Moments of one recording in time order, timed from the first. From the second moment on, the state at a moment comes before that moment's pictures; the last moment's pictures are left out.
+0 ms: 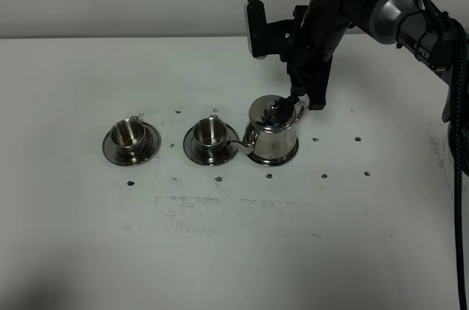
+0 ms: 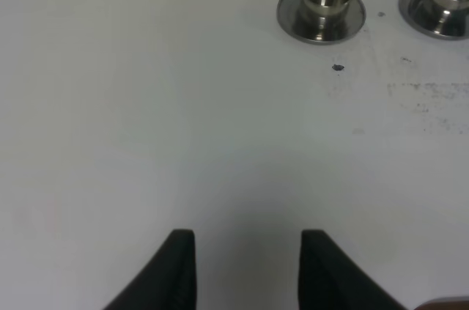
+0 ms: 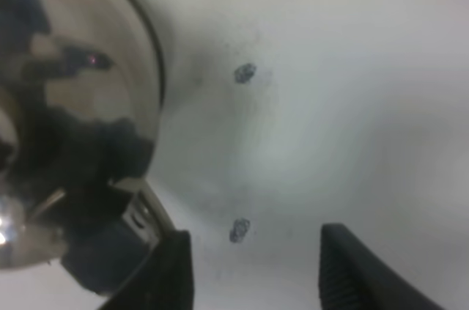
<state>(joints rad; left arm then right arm) 0.04 0.00 -0.46 -0.11 1.07 0.12 0.38 2.33 -2.09 -0.02 1.09 -1.26</state>
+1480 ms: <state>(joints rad) 0.04 0.00 -0.46 -0.11 1.07 0.12 0.33 2.15 -1.97 0.00 1.08 -1.00</state>
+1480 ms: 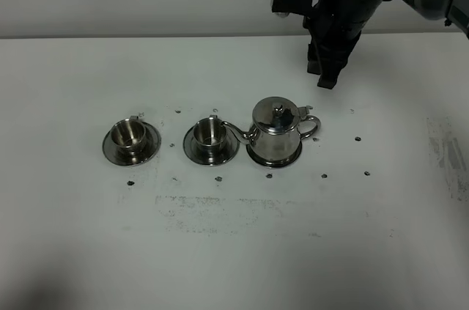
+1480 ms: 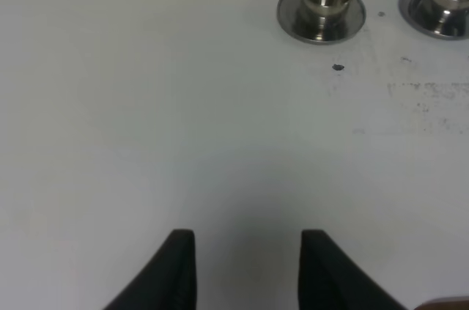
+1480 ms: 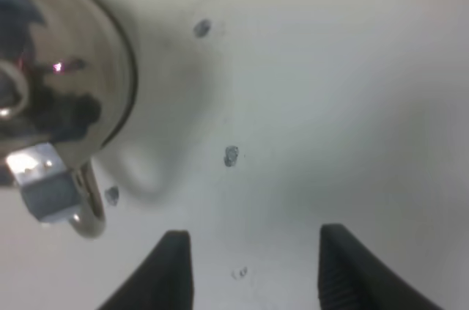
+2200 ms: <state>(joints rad) 0.04 0.00 -0.46 -0.11 1.07 0.12 0.21 1.91 -1.18 0.13 0.24 -0.83</state>
